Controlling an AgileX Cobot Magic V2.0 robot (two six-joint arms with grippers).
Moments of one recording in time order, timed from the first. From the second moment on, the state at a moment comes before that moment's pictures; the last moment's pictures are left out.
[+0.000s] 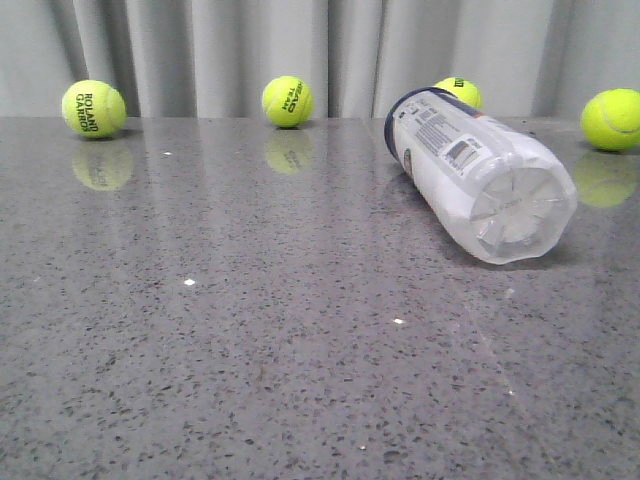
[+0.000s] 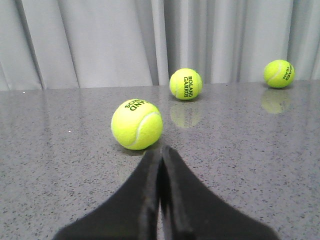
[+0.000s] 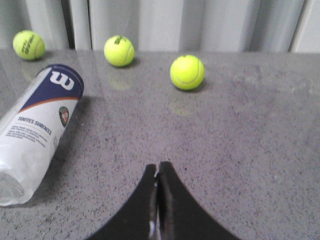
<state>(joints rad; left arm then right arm) 0.02 0.00 0.00 -0.09 0.07 0.13 0.05 0.24 -0.42 0.00 0.50 0.09</state>
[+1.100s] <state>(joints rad) 0.02 0.00 0.00 -0.09 0.07 0.13 0.10 0.93 -1.01 0.14 1.02 0.09</state>
